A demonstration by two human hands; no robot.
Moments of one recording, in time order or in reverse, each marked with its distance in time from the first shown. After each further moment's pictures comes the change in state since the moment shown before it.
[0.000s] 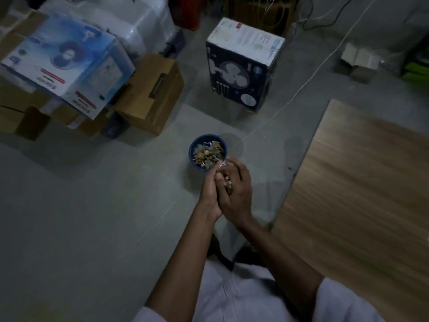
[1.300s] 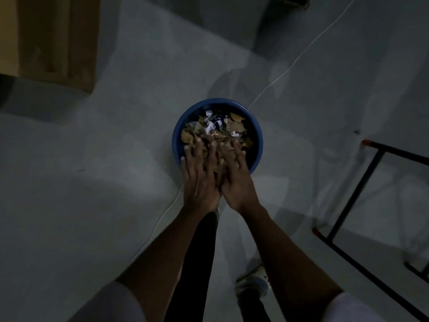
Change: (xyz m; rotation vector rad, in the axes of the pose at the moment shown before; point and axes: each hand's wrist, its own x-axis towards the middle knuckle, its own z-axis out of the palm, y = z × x) left_hand 0.565 0.005 -0.311 1.957 0.062 0.410; right_hand 0.110 0.440 0.414 -0.079 -0.517 0.600
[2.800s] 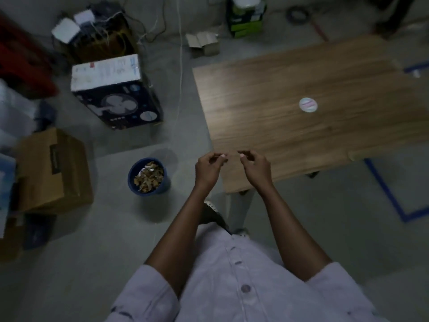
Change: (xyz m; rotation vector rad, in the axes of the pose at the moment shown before) left_hand -0.508 0.444 -0.206 -0.723 -0.139 0.375; right_hand -0.658 -0.081 -0.332 0.397 0.908 0.188
